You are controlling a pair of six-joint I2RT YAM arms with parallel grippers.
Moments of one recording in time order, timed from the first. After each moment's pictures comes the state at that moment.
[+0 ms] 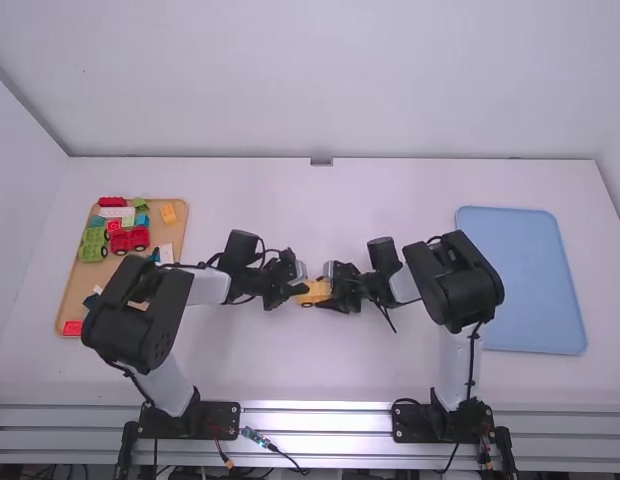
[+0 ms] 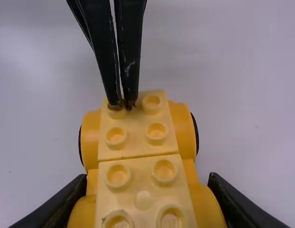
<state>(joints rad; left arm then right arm) -0.25 1.77 0.65 0.14 0.84 0.80 0.35 2.11 0.70 0.47 -1.00 -0.85</state>
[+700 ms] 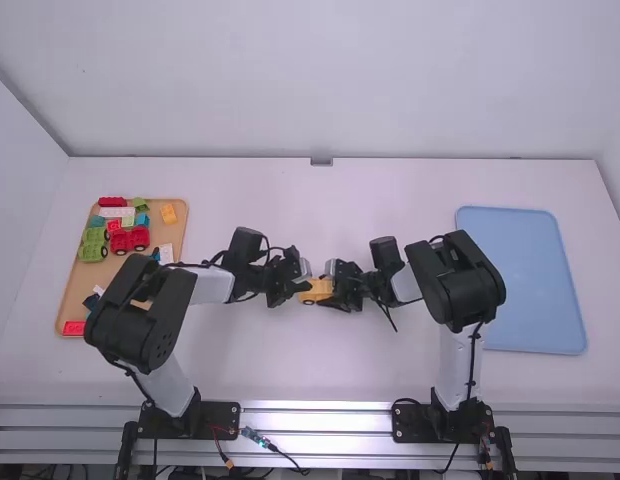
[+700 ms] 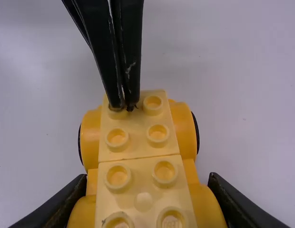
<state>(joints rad) -0.27 1.78 0.67 0.17 0.83 0.78 0.34 2.11 0.70 0.47 -0.99 -0.84</state>
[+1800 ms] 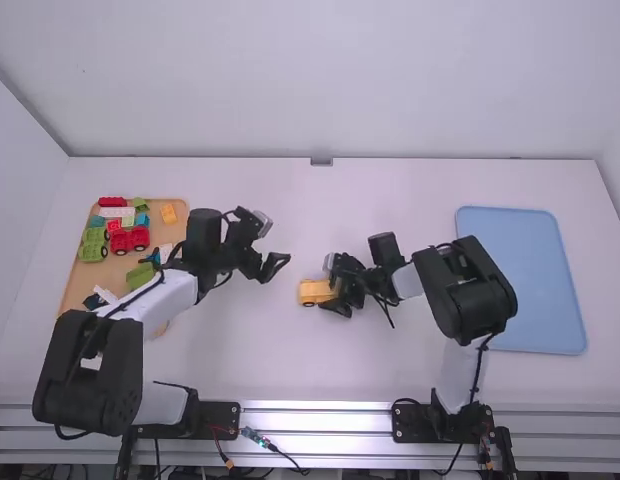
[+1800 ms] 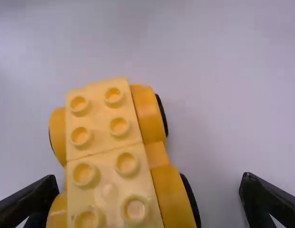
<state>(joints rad) -0.09 1.46 0.67 0.09 0.59 0.27 0.35 1.99 0.72 0.24 -0.80 -0.79</state>
